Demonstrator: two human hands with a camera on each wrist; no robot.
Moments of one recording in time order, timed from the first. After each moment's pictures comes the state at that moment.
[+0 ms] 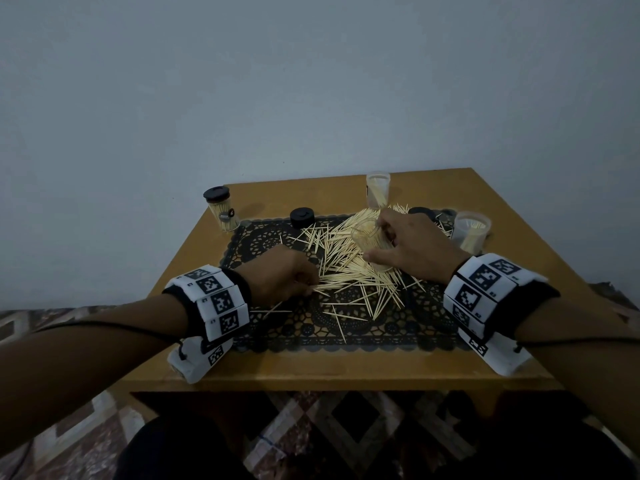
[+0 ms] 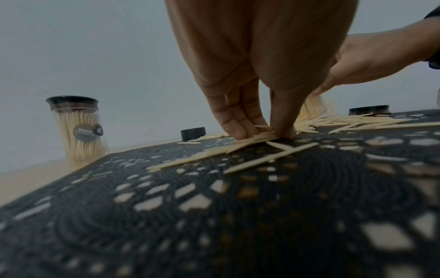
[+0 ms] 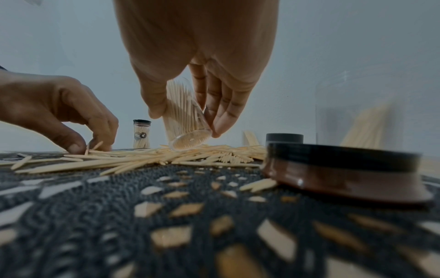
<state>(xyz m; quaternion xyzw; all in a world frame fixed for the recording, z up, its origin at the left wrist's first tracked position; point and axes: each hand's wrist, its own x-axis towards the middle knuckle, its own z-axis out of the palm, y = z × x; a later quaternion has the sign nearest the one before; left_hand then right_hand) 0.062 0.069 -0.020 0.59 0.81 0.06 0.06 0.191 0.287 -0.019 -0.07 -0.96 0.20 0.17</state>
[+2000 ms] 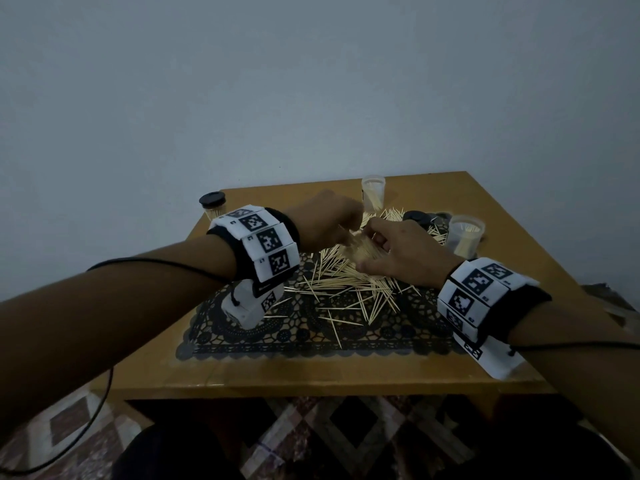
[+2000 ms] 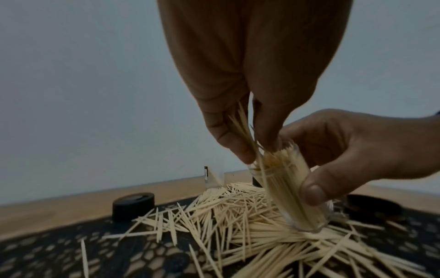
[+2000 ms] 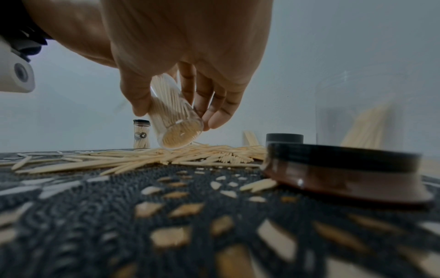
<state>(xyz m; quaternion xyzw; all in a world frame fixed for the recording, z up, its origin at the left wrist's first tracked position) 0.082 0.147 0.050 0.60 0.80 0.05 -0.01 0.193 0.283 -0.016 -0.03 -0.96 0.23 0.16</state>
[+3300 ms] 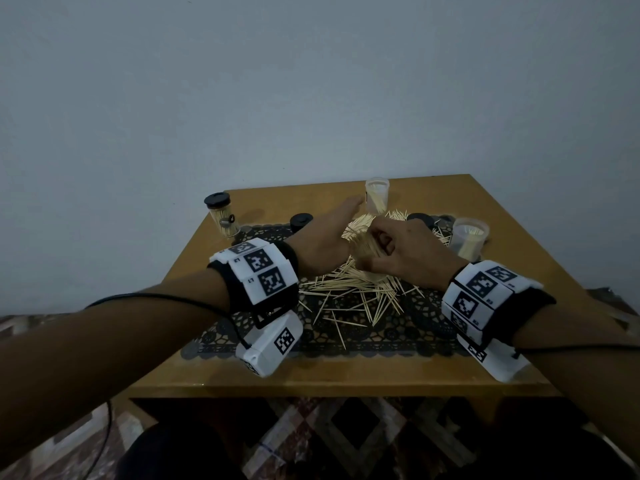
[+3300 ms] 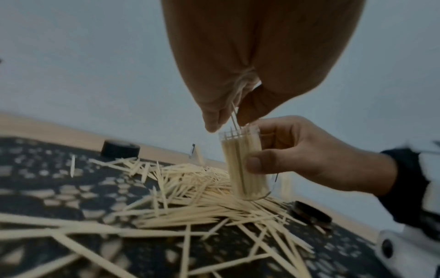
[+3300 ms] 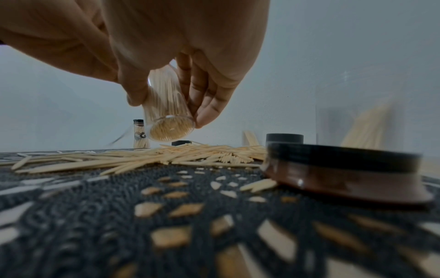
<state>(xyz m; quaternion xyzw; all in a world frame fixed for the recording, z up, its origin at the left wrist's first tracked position) 0.107 0.126 0.033 0.50 0.80 0.29 0.16 0.192 0.282 -0.017 -0.01 -0.94 0.25 0.22</state>
